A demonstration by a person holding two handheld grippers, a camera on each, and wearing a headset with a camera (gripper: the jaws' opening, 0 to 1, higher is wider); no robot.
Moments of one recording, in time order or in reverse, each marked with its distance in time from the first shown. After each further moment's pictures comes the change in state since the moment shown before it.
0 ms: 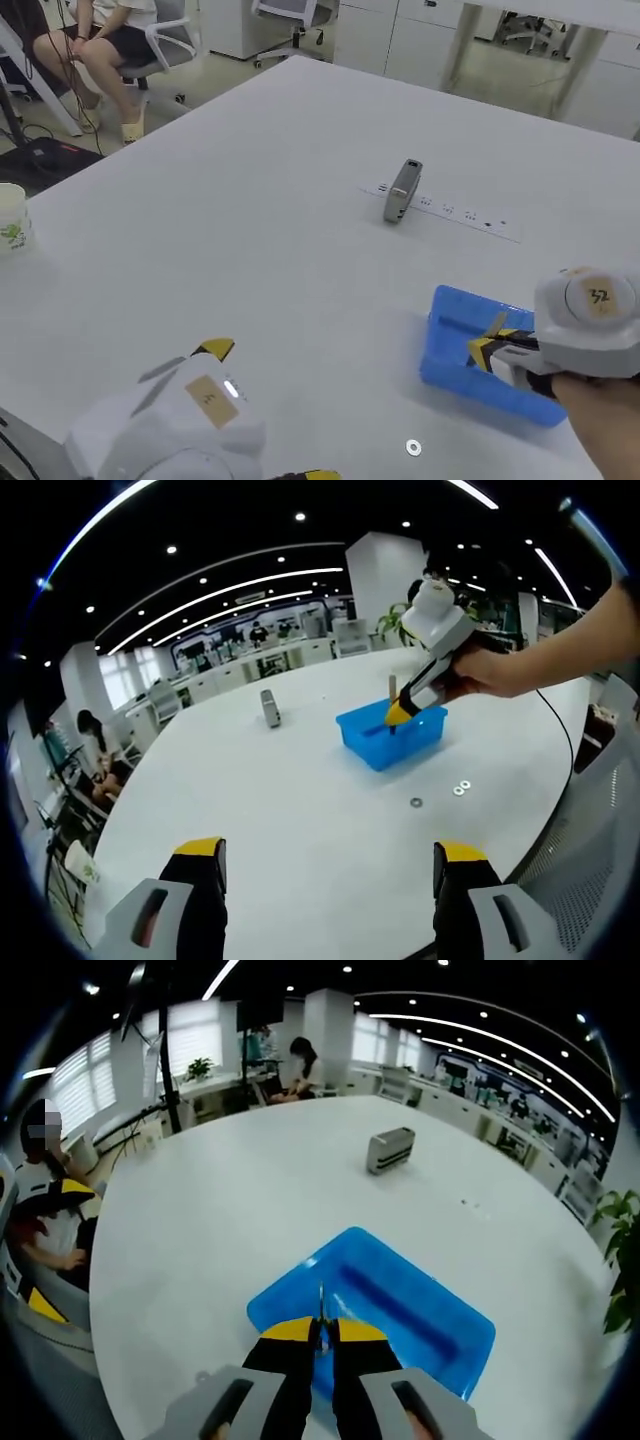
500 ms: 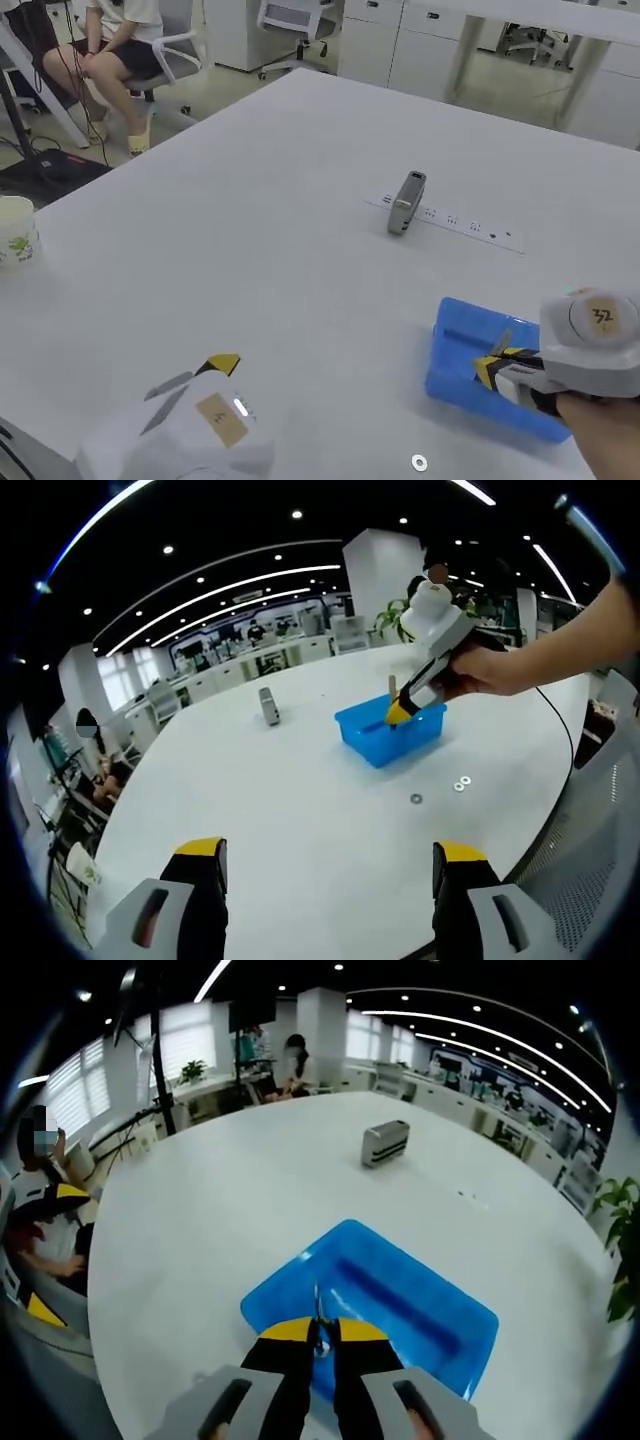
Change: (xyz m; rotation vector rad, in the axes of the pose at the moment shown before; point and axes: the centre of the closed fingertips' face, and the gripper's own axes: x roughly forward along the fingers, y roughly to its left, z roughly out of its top) left arm 0.001 0.000 -0.002 0.013 0.012 0.000; right arm 0.004 -0.009 -0.004 0.034 0.003 -0.006
